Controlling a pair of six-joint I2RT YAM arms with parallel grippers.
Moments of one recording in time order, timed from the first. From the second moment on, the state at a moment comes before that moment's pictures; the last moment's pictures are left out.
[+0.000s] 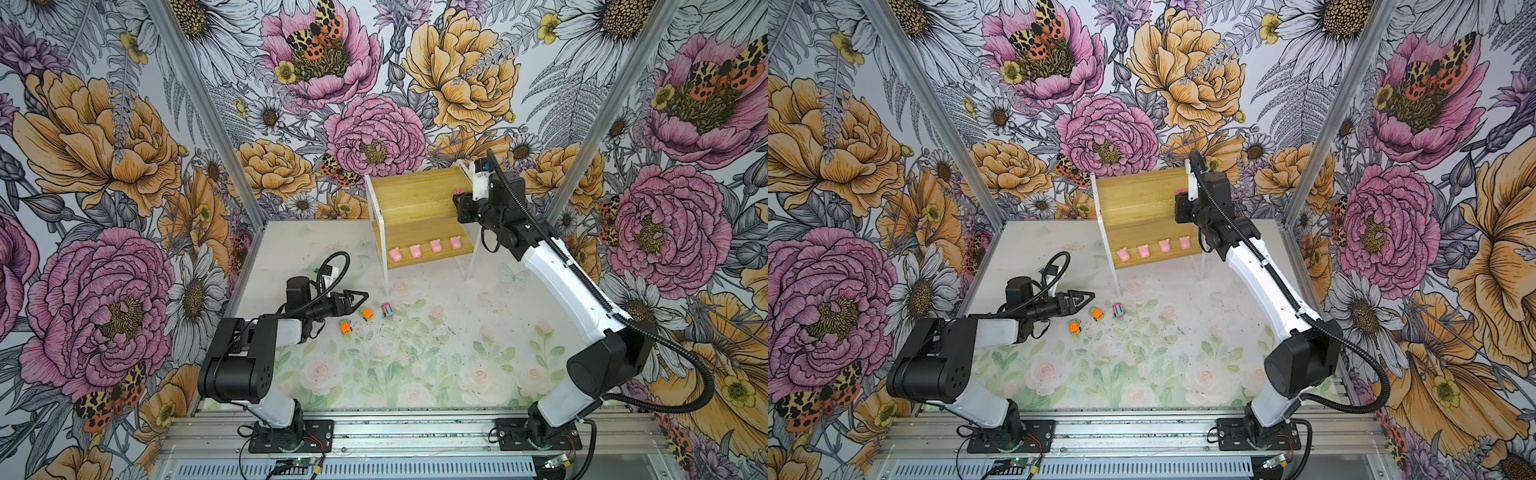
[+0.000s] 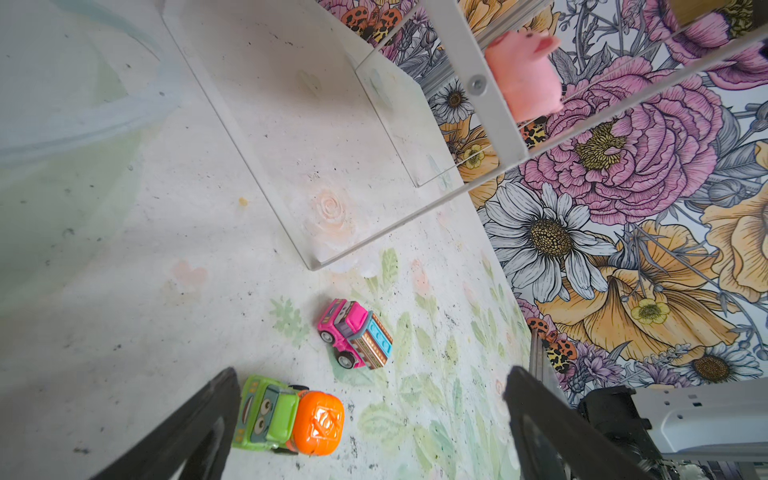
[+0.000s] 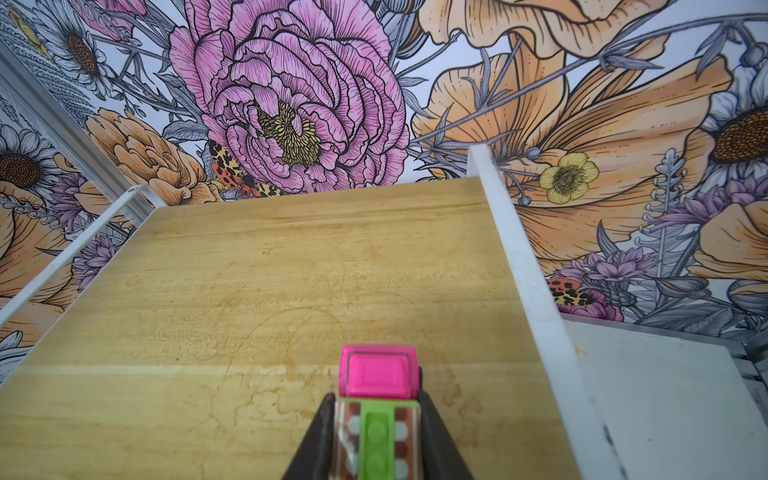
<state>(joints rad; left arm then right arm) -0.04 1.58 0.52 0.55 0.91 -0.47 0.35 1.64 1.73 -0.46 0.00 0.15</state>
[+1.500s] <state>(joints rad) -0.04 1.58 0.52 0.55 0.91 -0.48 0.37 1.64 1.70 -0.46 0.08 0.17</state>
